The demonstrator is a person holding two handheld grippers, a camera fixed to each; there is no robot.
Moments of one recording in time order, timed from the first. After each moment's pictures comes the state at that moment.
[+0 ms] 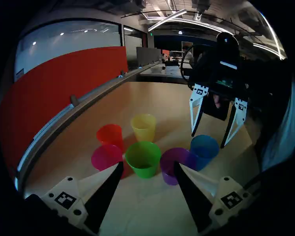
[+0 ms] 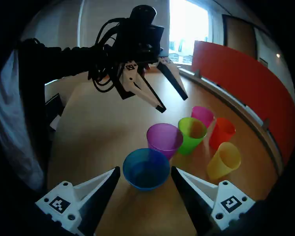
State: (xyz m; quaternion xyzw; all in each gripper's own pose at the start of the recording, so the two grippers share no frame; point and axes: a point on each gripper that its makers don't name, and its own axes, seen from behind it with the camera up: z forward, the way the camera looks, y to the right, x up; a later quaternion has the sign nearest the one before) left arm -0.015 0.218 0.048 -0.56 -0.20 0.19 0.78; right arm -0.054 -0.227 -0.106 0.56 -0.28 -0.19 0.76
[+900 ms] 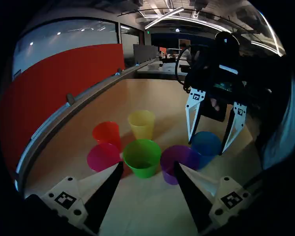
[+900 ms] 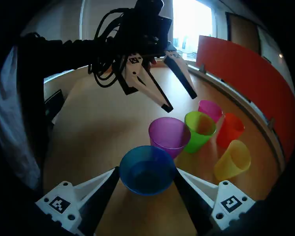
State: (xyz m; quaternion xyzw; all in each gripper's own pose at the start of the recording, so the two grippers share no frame) left arm -0.029 0.225 0.051 -0.57 -0.21 0.20 0.77; right arm -0.091 -0.233 -0.098 0.57 -0.29 -0.21 0.74
